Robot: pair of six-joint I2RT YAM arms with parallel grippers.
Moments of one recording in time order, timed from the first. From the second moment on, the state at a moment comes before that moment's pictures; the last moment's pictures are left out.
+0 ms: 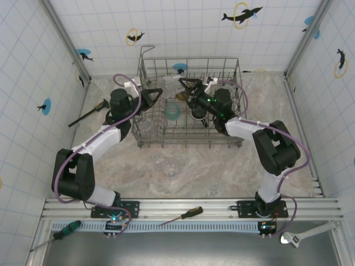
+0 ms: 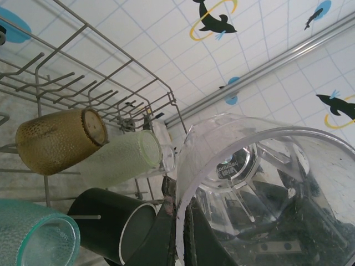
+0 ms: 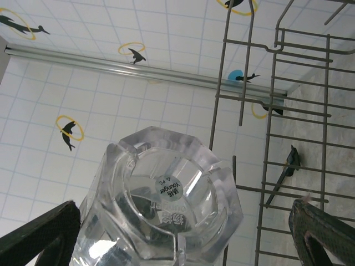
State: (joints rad) left arm -0.29 1.48 0.90 0.48 0.59 -0.92; right arm 0.55 1.82 1.06 0.90 -0.40 1.47
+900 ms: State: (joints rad) left arm -0.30 1.50 0.90 0.50 0.59 -0.94; right arm 0.56 1.91 1.14 1.00 -0.34 1.65
